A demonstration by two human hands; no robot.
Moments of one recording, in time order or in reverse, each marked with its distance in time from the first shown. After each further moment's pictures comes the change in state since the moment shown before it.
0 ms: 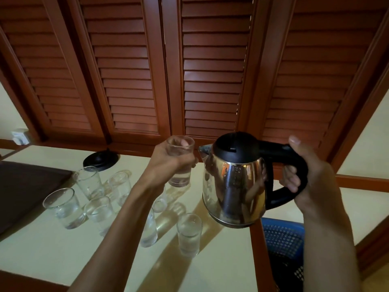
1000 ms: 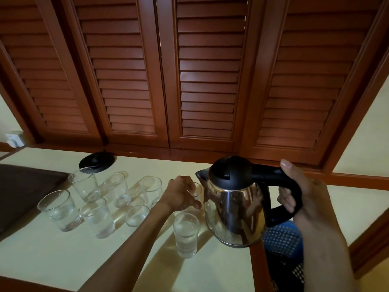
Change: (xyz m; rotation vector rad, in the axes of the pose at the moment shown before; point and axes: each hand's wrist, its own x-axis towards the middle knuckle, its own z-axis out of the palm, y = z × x) left_hand 0.015 -0.099 0.023 0.812 -0.175 -0.065; right_hand -0.012 0.037 -0.026 -0.036 0.086 0.032
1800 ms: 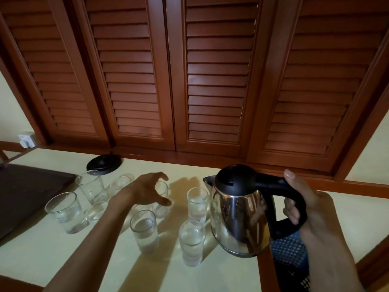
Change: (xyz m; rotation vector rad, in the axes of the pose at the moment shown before) left_hand -0.006 -0.048 -0.089 0.289 -0.155 -0.127; right_hand 0.000 0.008 0.010 -0.035 0.089 0.105
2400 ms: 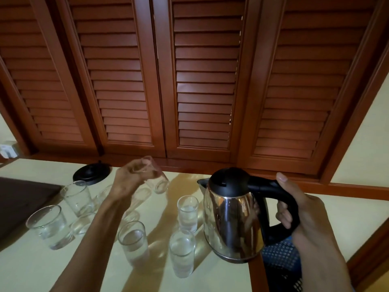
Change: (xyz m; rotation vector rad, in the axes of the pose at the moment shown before) left_hand 0.004 0.018 -0.011 -1.101 0.463 0.011; right_hand -0.004 -0.015 -0.001 0.038 0.050 0.055
